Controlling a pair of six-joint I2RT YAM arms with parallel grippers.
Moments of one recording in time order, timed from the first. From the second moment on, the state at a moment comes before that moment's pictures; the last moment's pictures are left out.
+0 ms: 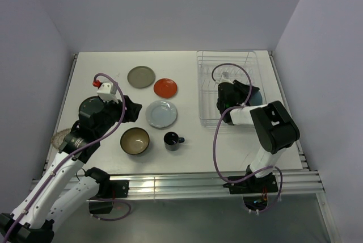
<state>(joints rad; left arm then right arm) -0.47 0.69 0.74 -0.31 -0.02 -0.35 0.35 1.72 0.69 0.69 1.15 -1.18</state>
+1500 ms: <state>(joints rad) -0.46 0.69 0.74 -0.31 -0.02 -0.35 0.43 1.70 0.92 -0.11 0.82 -0.63</state>
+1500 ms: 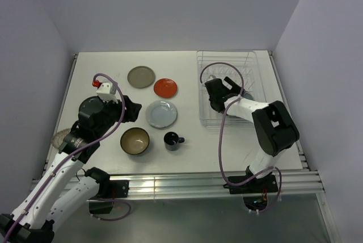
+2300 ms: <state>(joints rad) -0.46 0.70 0.74 -0.31 -0.02 -0.35 0.35 1.50 1.17 -0.53 0.35 -0.41</state>
